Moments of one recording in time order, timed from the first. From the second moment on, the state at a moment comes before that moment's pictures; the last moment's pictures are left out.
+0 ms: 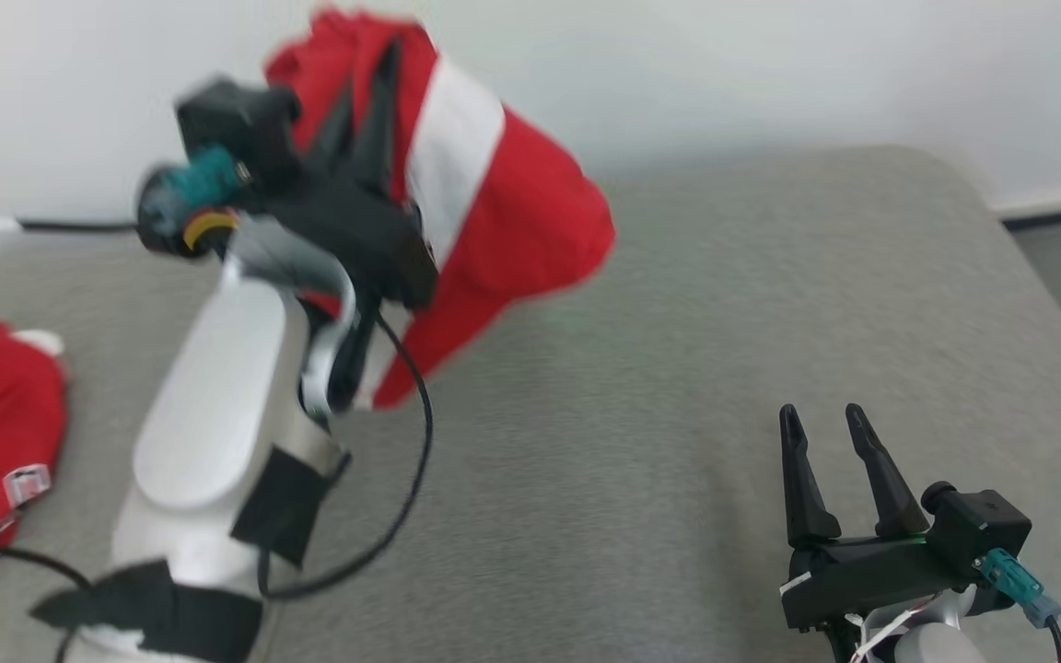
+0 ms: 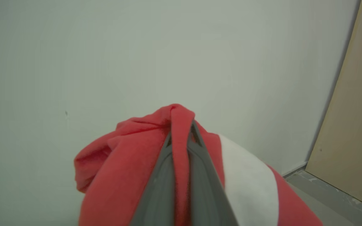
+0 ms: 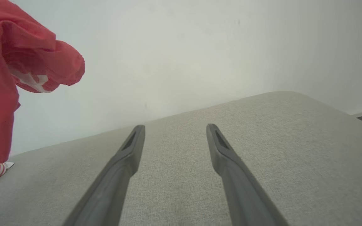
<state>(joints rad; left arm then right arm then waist) -0.91 0.06 -0.29 0.51 -0.41 -0.08 -0.04 -0.16 -0.05 0.05 0.24 0.28 0.13 -0.22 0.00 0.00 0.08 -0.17</state>
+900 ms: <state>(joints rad) -0.62 0.12 -0.59 0.56 -0.59 -0.13 -0.14 -0.17 -0.05 0.07 0.29 0.28 0.13 -0.25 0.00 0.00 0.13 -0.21</state>
